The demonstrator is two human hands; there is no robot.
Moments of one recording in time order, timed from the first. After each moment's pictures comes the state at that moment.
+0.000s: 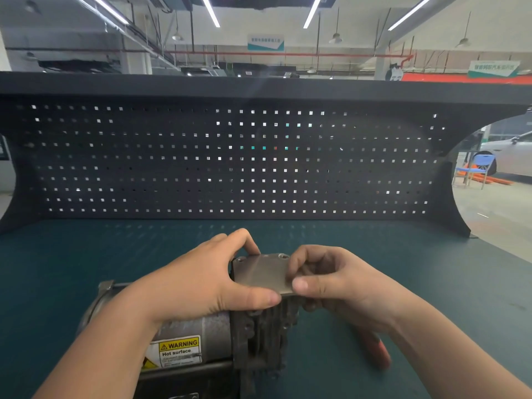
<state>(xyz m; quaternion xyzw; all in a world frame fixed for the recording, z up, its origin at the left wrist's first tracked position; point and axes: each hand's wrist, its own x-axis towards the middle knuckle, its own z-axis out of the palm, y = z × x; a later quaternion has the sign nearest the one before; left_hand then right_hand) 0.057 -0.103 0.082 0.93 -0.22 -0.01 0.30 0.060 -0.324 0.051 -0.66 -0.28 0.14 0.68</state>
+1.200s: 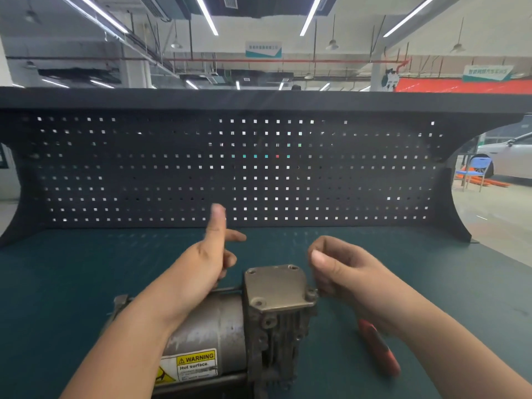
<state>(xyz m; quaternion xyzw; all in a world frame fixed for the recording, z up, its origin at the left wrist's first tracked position) 0.072 -0.095 0.076 0.82 -0.11 0.05 0.56 0.053 -0.319 0.065 -0.73 -0.24 -0.01 0.64</state>
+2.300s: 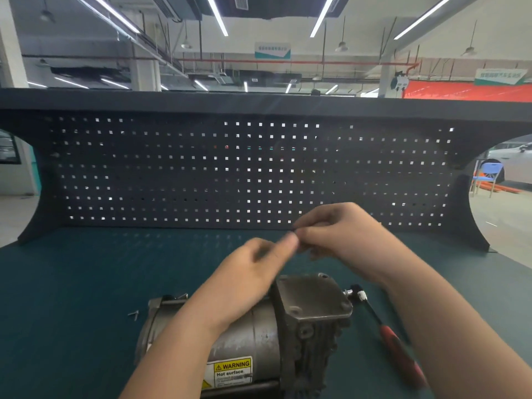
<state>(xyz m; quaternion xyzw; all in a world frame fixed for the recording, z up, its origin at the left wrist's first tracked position) 0.071 -0.101 0.077 0.83 -0.13 0.05 0.54 0.076 -0.267 0.123 -0.81 -0.14 -0.08 0.57</state>
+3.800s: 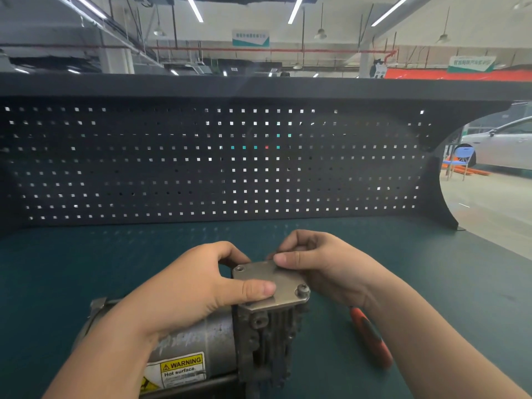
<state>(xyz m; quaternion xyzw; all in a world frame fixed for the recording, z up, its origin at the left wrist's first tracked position) 0.066 -0.099 0.080 0.89 -0.19 0.01 0.42 0.083 -0.302 0.068 -0.64 -0.14 0.12 0.74</state>
